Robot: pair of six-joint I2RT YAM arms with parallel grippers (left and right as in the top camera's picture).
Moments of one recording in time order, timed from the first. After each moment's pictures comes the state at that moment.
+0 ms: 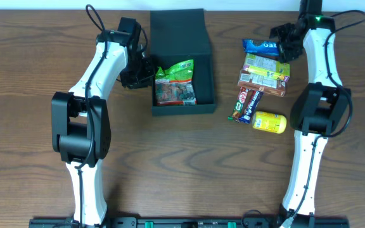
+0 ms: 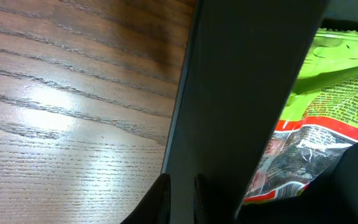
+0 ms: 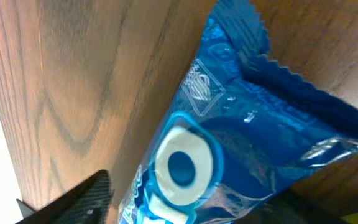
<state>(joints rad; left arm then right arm) -0.19 2.19 1.80 -1.06 0.27 -0.44 -0.15 2.73 2.58 -1.06 -0.24 1.14</state>
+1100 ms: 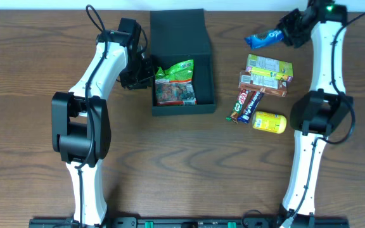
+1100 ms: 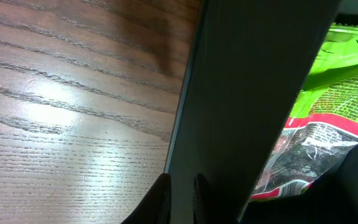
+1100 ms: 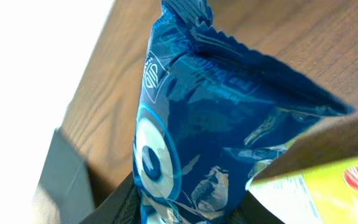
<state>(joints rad) -0.19 2.19 1.80 -1.08 0.27 -0.44 -0.15 2.72 2.87 -1.26 -0.29 0.83</state>
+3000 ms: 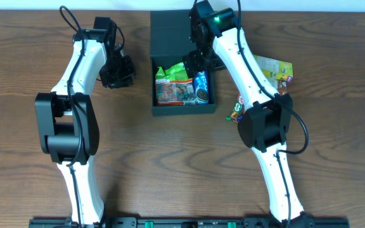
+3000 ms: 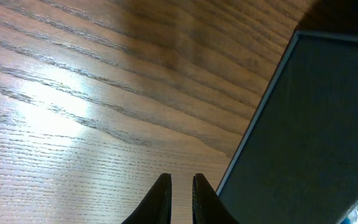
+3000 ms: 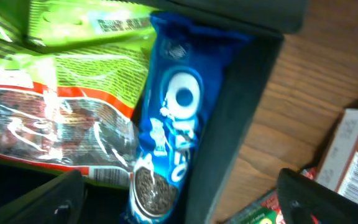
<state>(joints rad) -0.06 2.19 1.80 -1.10 0.26 -0.40 0.42 2.54 2.59 -1.52 0.00 0.16</state>
